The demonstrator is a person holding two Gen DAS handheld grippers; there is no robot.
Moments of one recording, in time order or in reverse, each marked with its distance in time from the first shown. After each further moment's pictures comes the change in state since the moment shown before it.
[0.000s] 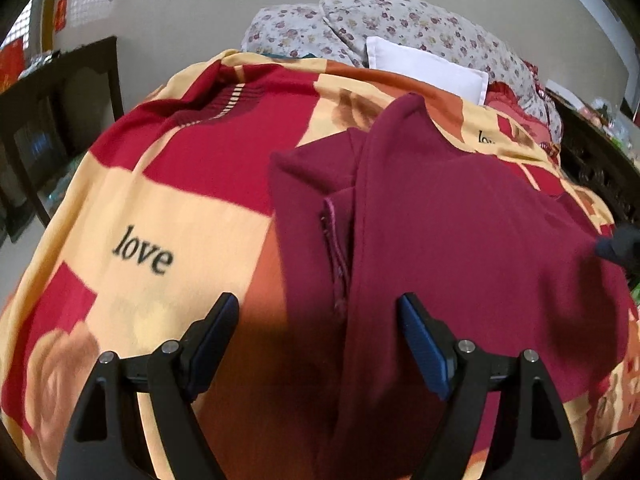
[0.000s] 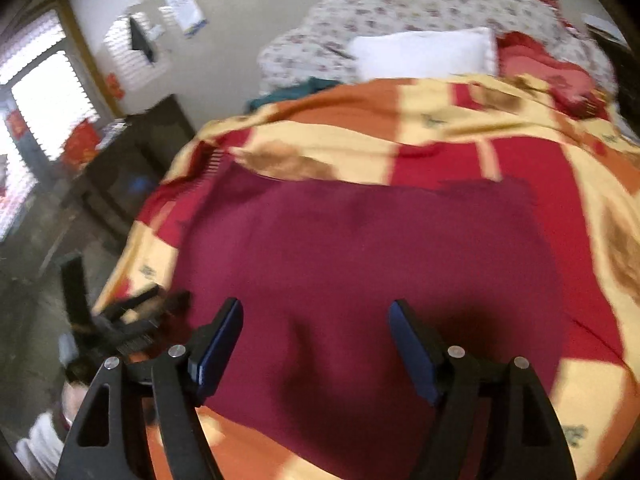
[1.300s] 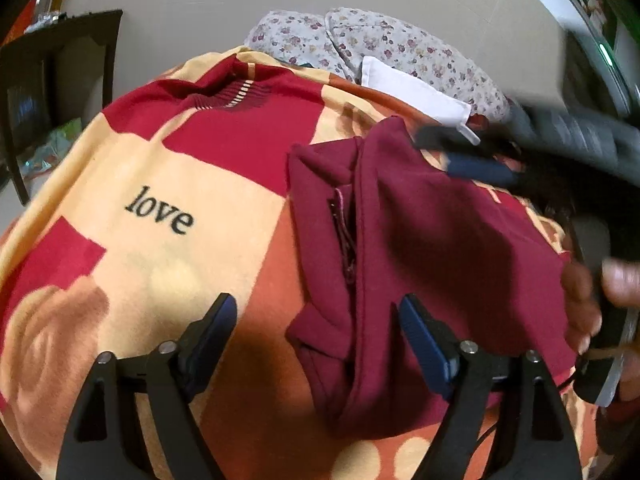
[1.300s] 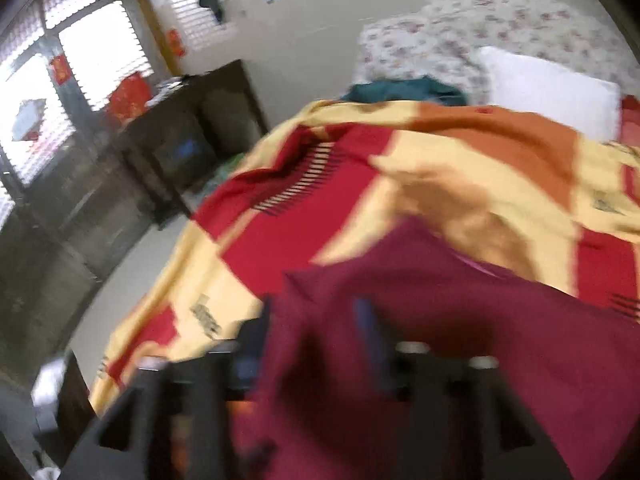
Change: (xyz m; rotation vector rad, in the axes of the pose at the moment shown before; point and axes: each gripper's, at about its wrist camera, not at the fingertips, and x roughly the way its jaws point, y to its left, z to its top) left arm -0.028 0.028 -0.026 -0.114 -0.036 -0.167; right arm 0.110 0.126 0.051 -0.182 0.051 0.061
